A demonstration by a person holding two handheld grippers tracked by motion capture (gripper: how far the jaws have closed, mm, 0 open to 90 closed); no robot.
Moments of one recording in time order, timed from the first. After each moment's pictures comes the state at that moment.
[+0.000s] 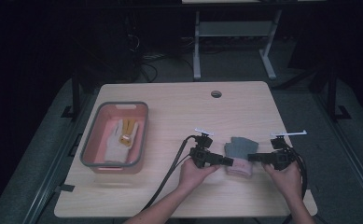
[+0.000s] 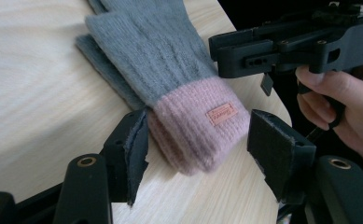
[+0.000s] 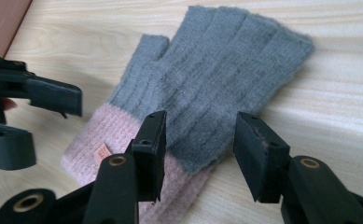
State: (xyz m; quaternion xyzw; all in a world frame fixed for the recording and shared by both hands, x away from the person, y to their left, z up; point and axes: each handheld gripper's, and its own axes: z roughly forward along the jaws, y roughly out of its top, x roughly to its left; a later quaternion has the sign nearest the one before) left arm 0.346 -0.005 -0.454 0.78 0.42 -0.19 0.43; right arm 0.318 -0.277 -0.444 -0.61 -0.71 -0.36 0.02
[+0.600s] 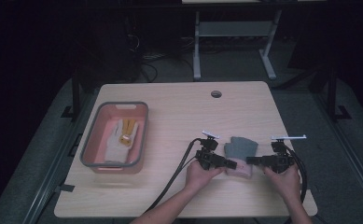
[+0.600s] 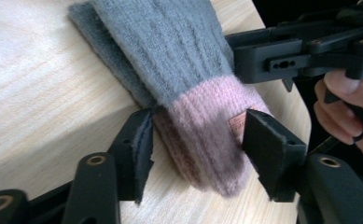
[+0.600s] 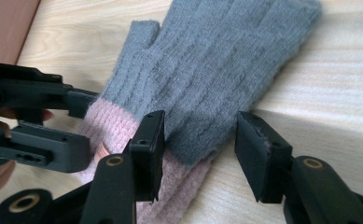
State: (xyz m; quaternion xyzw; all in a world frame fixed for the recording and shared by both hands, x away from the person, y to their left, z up) left arm 0.349 -0.022 -0.472 0.78 0.44 -0.20 0.40; right arm 0.317 -0.281 -0.462 -0.62 -0.69 -0.37 0.06
